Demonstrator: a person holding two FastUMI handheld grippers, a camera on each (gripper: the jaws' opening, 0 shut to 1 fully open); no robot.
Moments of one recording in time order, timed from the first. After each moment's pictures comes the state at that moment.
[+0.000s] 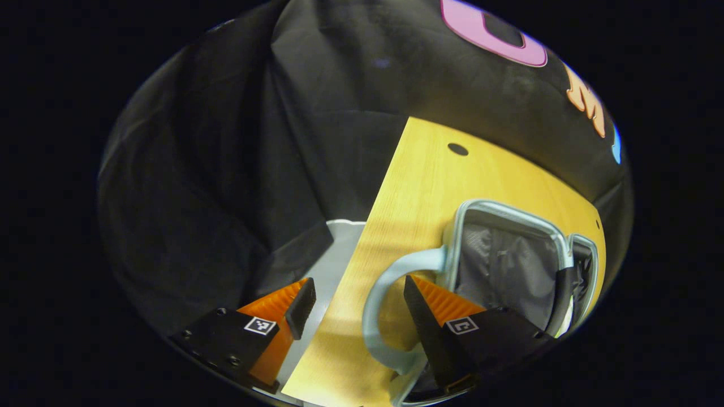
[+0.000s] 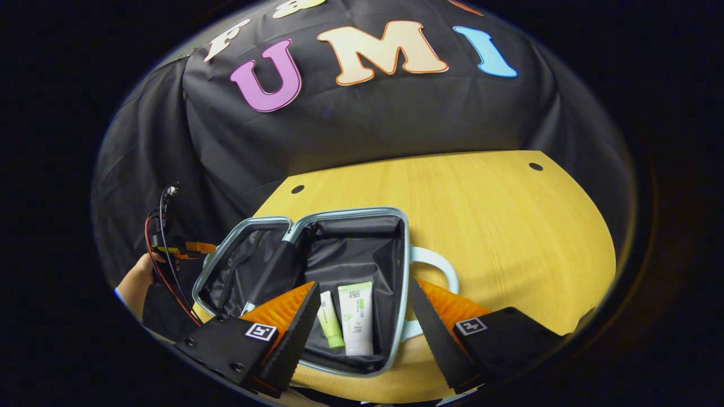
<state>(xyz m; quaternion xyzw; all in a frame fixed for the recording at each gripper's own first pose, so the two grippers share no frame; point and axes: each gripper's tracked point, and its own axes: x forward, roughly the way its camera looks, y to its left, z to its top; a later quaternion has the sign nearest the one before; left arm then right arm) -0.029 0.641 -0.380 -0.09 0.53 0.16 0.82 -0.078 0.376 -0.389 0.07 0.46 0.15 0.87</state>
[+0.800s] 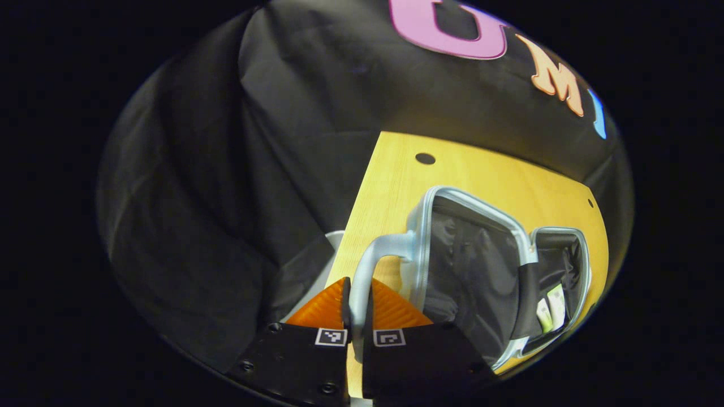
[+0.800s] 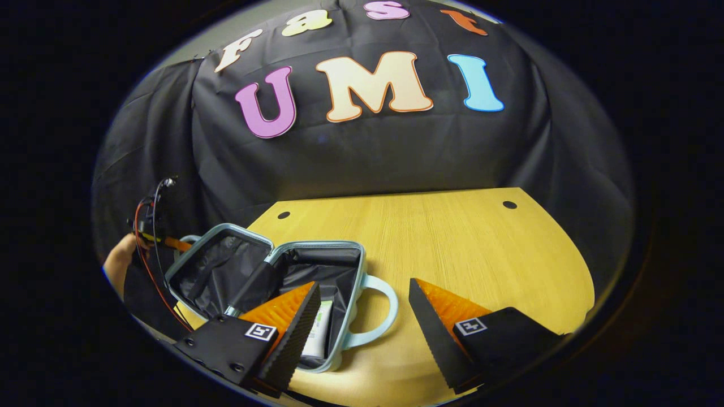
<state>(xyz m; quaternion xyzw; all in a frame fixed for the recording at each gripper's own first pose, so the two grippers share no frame) 0.000 0.589 -0.269 -0.01 0.50 0.13 0.85 -0.054 0.306 -0.344 0.04 0.39 0.16 0.91</state>
